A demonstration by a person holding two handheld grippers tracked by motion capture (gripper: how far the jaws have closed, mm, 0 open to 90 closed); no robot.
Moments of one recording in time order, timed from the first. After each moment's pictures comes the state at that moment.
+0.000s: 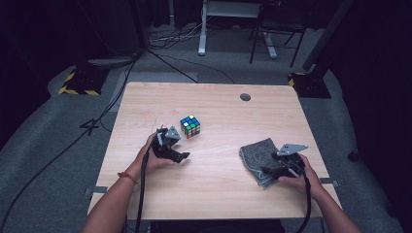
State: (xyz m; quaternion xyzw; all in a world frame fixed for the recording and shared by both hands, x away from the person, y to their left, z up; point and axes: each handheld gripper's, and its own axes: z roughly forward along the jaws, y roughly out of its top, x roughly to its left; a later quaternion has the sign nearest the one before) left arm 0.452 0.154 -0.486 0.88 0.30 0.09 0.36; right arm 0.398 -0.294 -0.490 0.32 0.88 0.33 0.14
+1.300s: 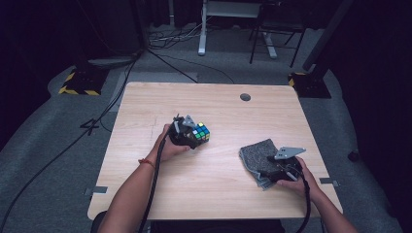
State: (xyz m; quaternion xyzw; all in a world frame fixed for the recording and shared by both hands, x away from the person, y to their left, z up) left arm 0.485 0.105 -0.486 0.89 0.26 0.09 0.36; right arm 0.388 -0.287 -0.493 0.29 0.88 0.35 0.12
